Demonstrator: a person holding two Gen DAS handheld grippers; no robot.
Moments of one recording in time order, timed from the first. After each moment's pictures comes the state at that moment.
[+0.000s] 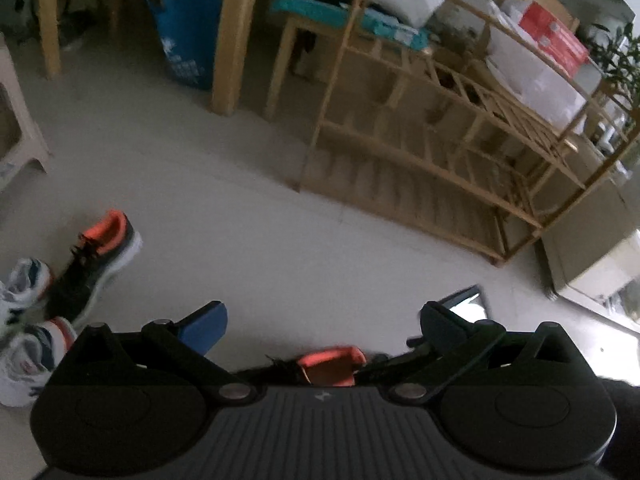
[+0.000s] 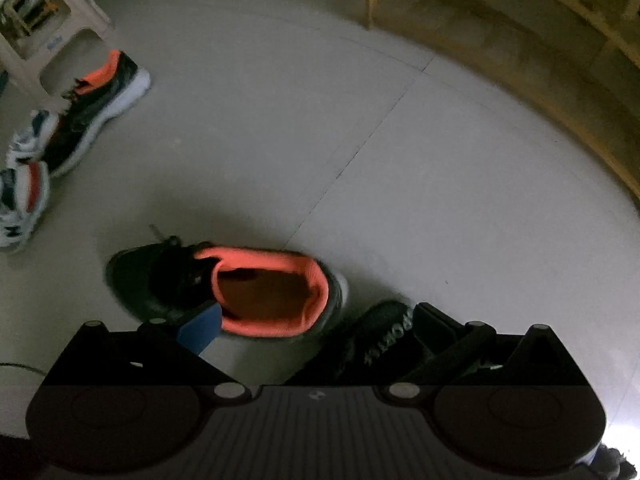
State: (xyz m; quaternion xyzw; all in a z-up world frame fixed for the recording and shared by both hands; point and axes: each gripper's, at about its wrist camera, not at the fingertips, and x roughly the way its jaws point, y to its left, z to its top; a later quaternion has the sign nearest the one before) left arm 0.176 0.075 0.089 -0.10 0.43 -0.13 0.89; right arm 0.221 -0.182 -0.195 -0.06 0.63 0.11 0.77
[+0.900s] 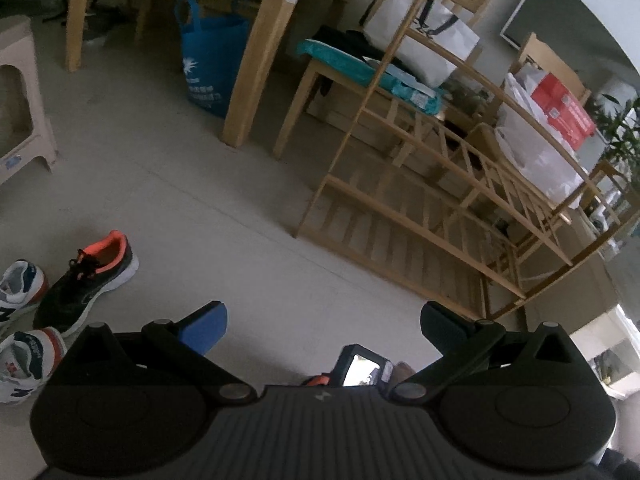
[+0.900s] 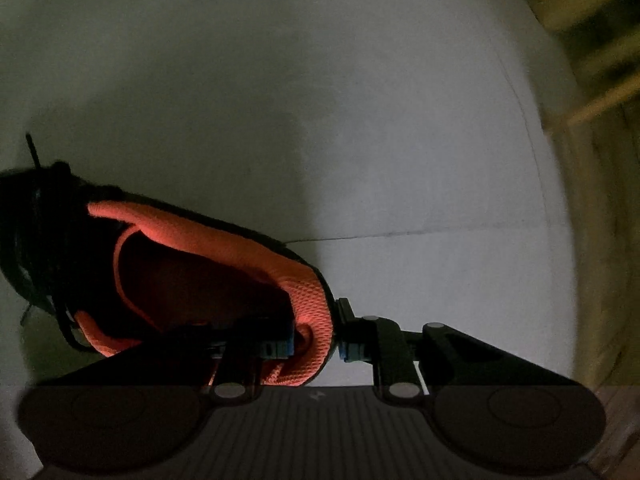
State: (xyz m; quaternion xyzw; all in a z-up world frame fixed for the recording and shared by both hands) left arm 0.195 0.090 0.104 -0.16 0.42 -0.11 0.89; right arm 0.250 -0.116 -0.296 -0.44 0.52 0.34 0.65
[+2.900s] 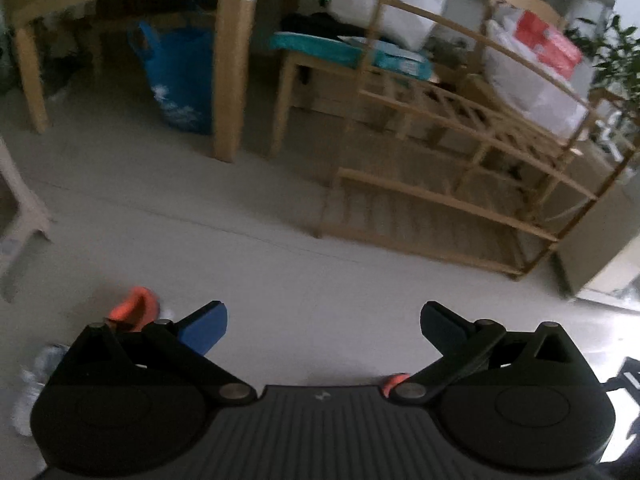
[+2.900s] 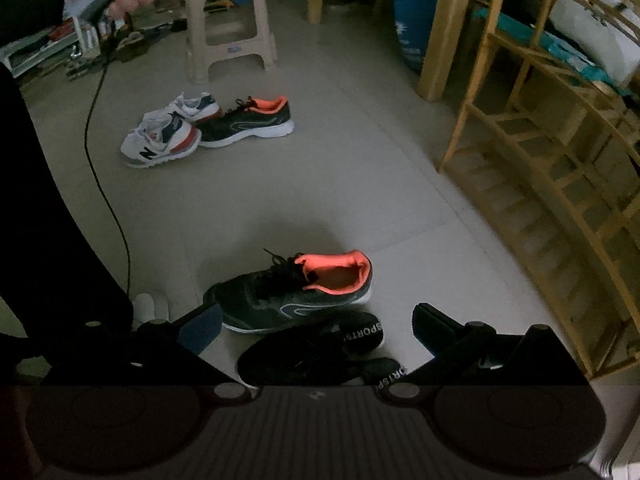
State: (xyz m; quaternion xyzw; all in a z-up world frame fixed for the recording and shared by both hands) left arm 0.249 0.143 0.092 -0.02 0.43 -0.12 0.89; right arm 0.032 -0.241 0.015 -0.19 0.45 0.31 0.82
